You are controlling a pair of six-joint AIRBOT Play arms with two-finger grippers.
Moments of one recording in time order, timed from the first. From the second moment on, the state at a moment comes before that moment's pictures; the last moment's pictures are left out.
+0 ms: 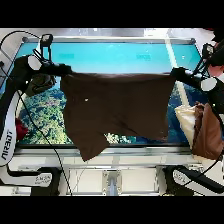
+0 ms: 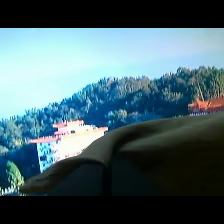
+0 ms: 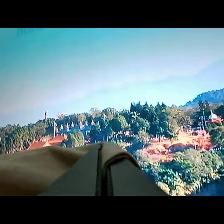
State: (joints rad) left arm -0.07 -1.47 1.49 1.33 -0.92 -1.37; right arm -0.12 -1.18 1.11 -1.17 0.57 1.39
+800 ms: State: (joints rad) left arm -0.07 -1.44 1.09 1.29 -0.97 -1.36; right arm -0.09 -1.19 0.77 -1.11 0.68 1.39
